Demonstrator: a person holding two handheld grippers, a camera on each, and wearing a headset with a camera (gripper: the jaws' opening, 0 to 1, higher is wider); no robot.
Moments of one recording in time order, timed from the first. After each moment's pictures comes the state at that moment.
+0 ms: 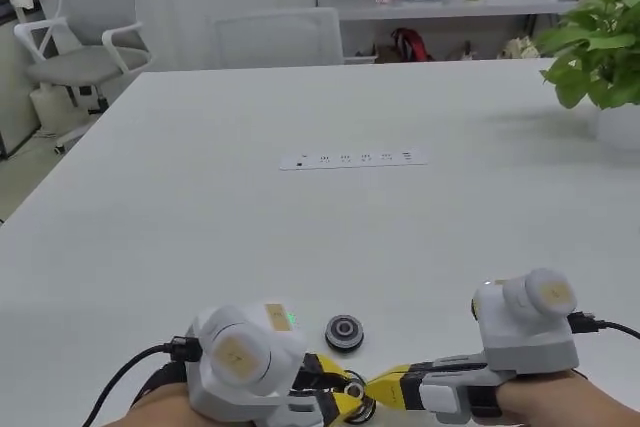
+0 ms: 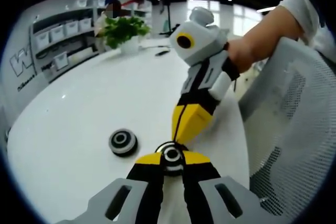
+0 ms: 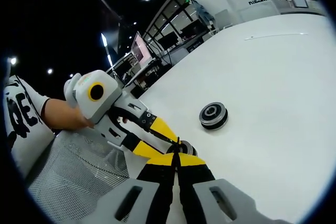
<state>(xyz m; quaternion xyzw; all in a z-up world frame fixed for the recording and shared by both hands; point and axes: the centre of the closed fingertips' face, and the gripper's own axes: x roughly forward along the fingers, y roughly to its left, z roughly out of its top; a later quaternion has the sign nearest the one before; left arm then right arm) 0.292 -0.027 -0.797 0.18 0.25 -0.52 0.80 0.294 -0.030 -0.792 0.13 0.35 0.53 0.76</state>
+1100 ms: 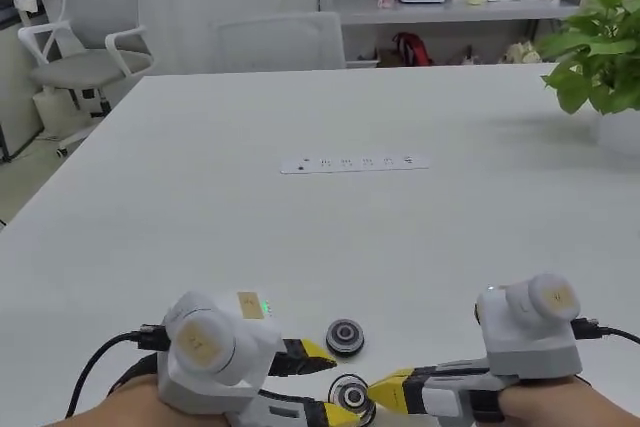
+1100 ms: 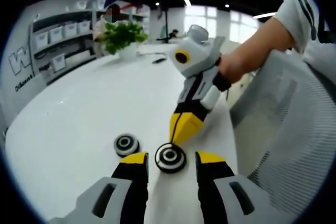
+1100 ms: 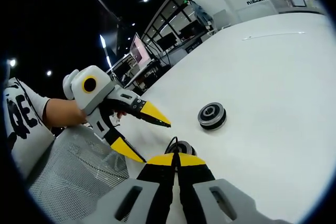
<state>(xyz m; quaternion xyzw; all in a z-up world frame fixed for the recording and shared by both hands) 0.286 -0.015 -0.772 0.16 0.24 -0.54 0.79 0.295 -0.030 -0.792 0.13 0.36 0.52 0.76</state>
